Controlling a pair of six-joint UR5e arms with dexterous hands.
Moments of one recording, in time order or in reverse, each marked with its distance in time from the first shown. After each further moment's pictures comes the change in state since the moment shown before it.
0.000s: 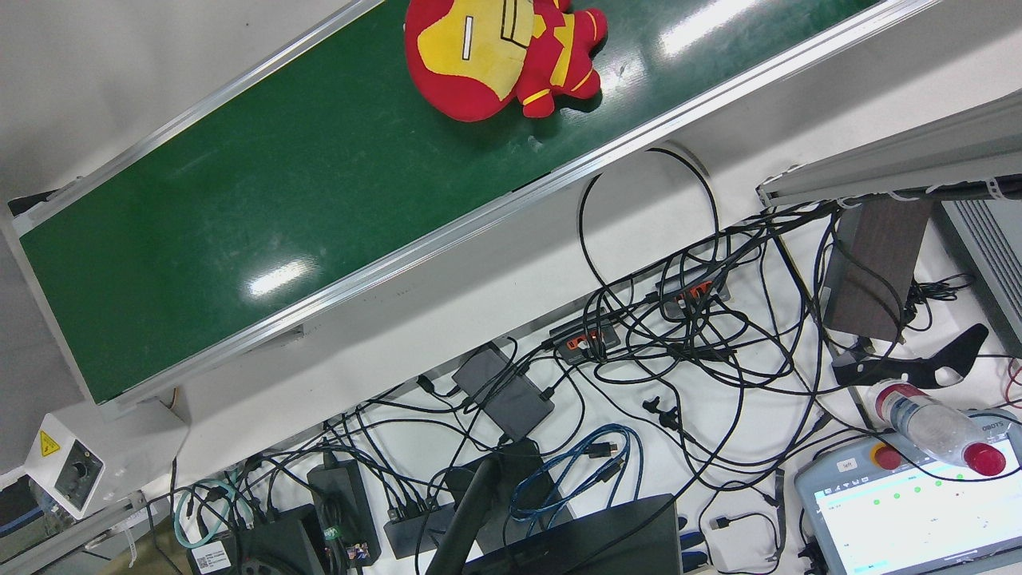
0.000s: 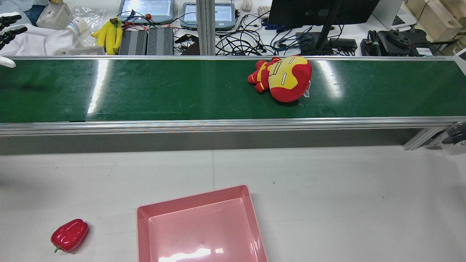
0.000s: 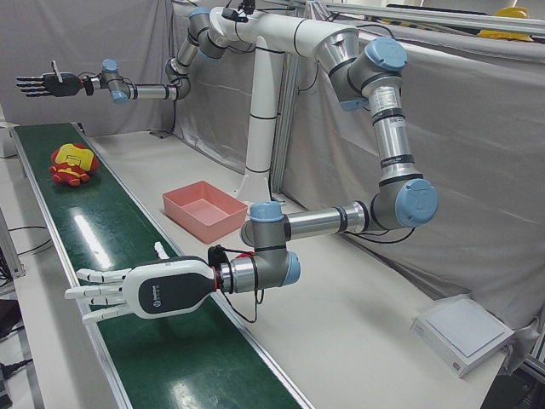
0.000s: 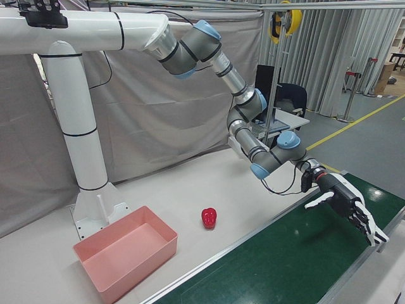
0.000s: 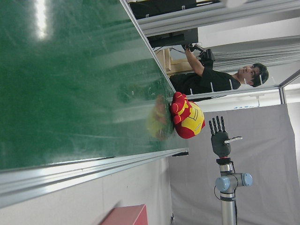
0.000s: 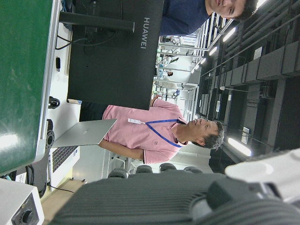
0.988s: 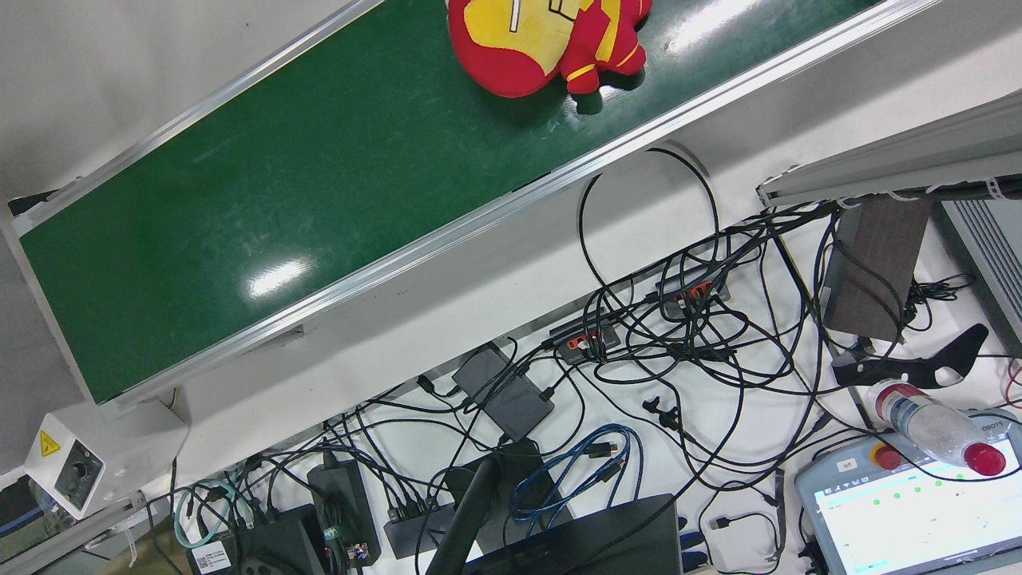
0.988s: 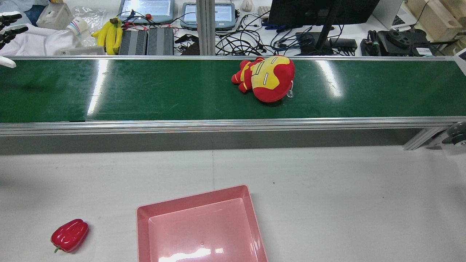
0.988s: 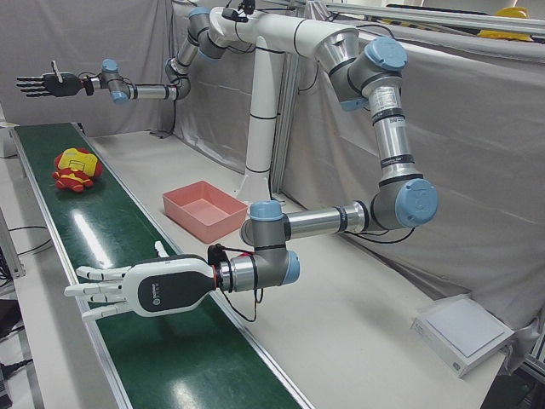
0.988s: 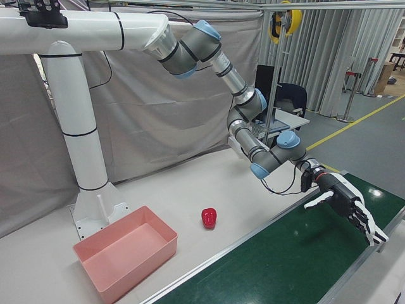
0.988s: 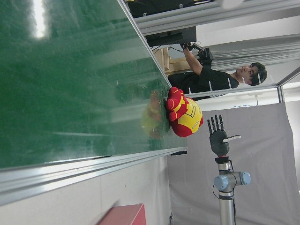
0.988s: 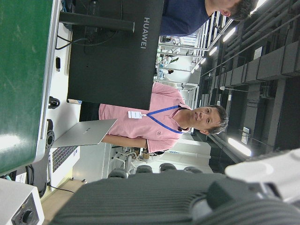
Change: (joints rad) left arm 0.000 0.000 -0.006 -0.001 0.001 -0.002; right arm 0.000 0.000 0.000 0.000 0.000 0.000
